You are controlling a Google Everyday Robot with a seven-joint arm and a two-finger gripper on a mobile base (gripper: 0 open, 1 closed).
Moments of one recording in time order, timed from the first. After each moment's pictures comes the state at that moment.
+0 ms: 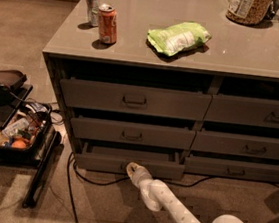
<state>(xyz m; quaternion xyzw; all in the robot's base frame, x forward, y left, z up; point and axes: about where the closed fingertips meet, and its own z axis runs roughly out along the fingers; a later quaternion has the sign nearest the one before) 0.723 -0.015 0.190 -0.46 0.71 -0.02 0.53</state>
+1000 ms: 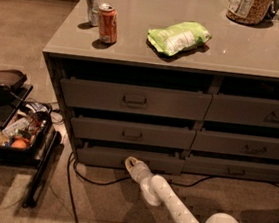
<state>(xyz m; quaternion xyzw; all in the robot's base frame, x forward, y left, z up) 0.748 0.003 0.205 -0.47 0.68 -0.01 0.56</state>
